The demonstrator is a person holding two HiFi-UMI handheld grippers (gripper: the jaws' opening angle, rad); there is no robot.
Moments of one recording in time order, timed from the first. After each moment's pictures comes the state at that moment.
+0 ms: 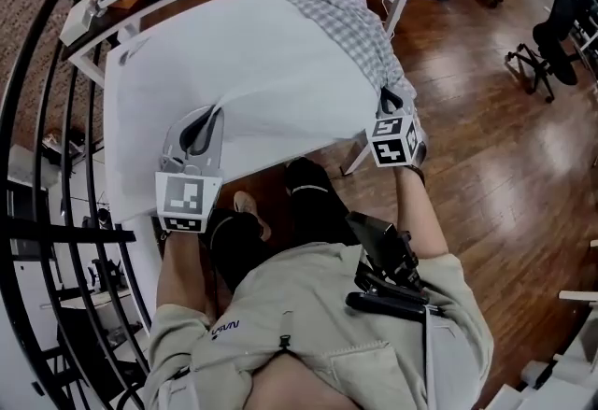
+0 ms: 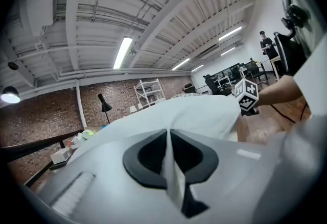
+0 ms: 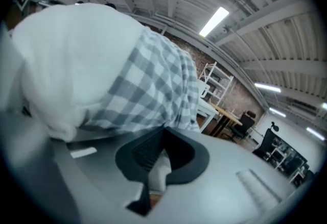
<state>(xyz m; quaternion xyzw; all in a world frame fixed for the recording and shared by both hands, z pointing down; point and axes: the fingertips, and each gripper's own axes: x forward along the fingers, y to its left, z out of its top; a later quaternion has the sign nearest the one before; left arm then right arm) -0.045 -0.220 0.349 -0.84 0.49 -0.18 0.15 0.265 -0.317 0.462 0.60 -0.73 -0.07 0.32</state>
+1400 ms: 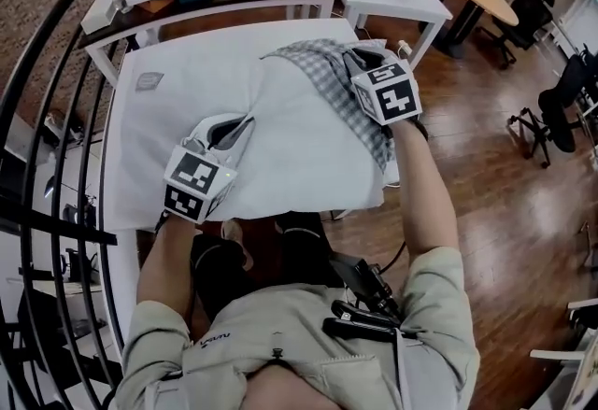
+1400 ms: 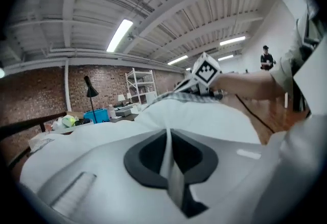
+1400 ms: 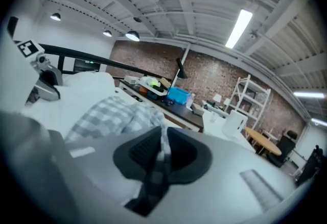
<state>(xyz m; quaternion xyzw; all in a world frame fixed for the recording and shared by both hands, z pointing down) -0.022 -0.275 0.349 -0.88 0.44 -0.18 0.04 0.135 -0.439 0.307 0.44 -0.85 -0.09 0.26</state>
